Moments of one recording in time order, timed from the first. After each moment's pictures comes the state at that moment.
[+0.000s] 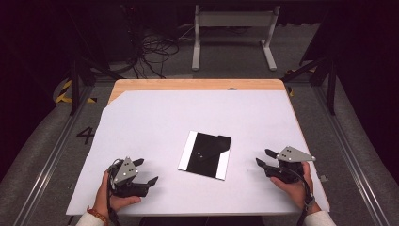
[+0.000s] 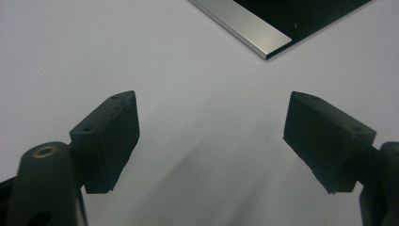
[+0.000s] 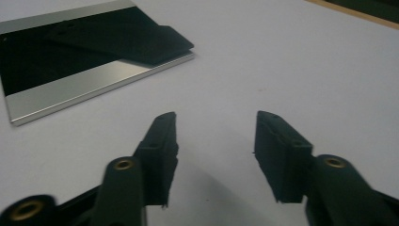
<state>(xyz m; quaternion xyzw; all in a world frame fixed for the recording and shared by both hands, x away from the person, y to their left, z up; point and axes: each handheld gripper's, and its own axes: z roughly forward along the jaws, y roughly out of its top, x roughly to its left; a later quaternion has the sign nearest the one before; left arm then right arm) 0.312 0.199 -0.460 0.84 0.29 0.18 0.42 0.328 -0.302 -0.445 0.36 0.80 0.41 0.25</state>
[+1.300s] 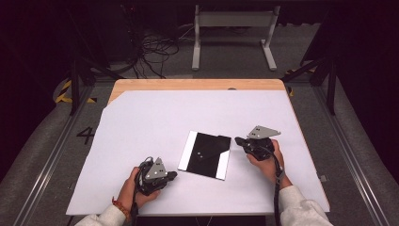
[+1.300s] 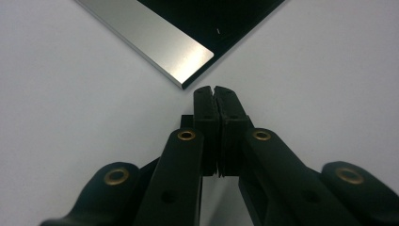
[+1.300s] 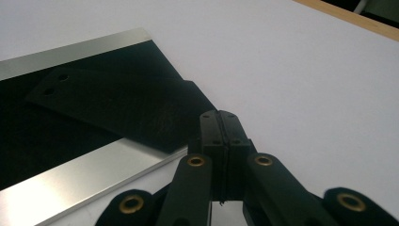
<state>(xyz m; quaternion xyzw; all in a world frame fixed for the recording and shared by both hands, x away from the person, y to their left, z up) 0.325 0.136 -0.466 0.89 0.21 0.12 0.38 0.401 -0.236 -0.440 0.33 0.82 0.41 0.22</state>
